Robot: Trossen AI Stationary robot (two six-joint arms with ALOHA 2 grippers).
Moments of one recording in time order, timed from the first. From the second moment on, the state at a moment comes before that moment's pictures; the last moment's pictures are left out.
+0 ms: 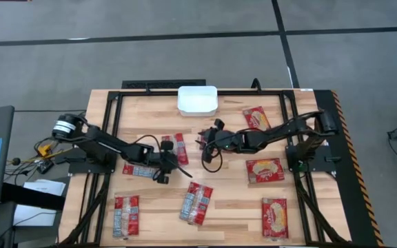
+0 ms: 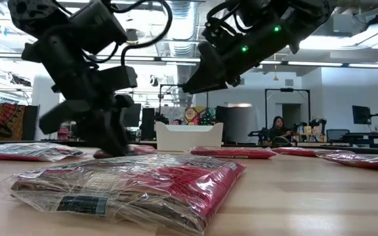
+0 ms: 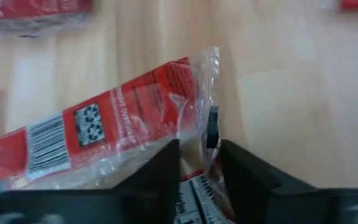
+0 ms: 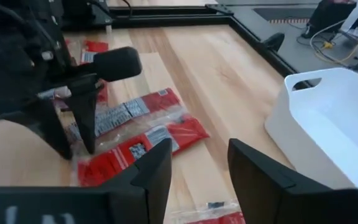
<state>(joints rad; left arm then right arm) -0.16 1.58 0.60 0.03 -0.28 0.07 0.02 1.71 0.91 0.35 0.40 0.08</state>
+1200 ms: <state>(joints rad) -0.13 1.42 0.64 0.01 -0.29 0.09 0.11 2.10 1.06 0.50 0.43 -0.32</state>
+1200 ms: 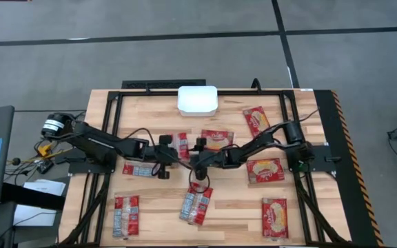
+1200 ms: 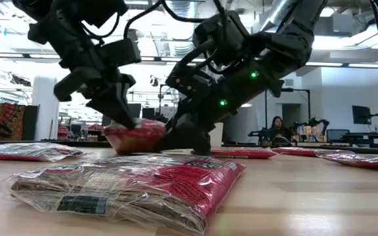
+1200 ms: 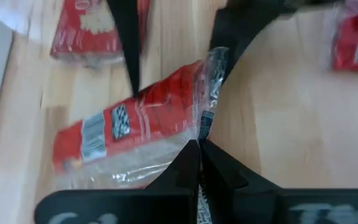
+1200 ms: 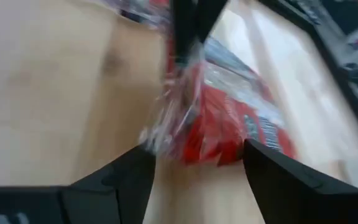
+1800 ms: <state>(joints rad) -0.13 1.21 0.64 0.01 -0.33 0.09 0.11 2.01 1.12 0.41 0.45 -0.41</state>
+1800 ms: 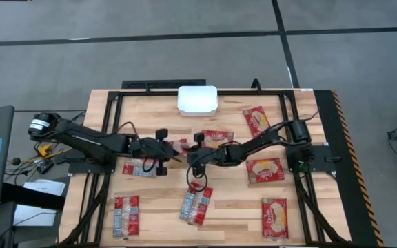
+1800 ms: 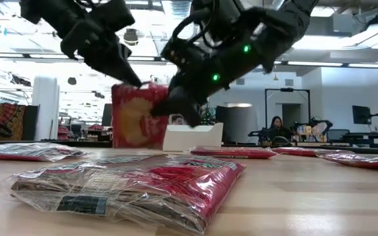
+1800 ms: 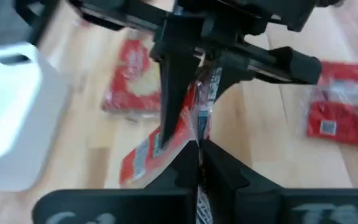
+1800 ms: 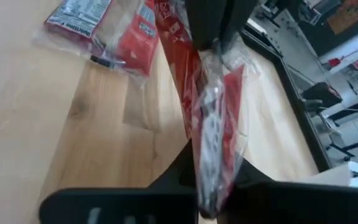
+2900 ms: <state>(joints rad) 0.09 1.28 0.64 0.31 -0.03 0.06 -0.04 1.63 1.12 -0.11 0.00 0.00</state>
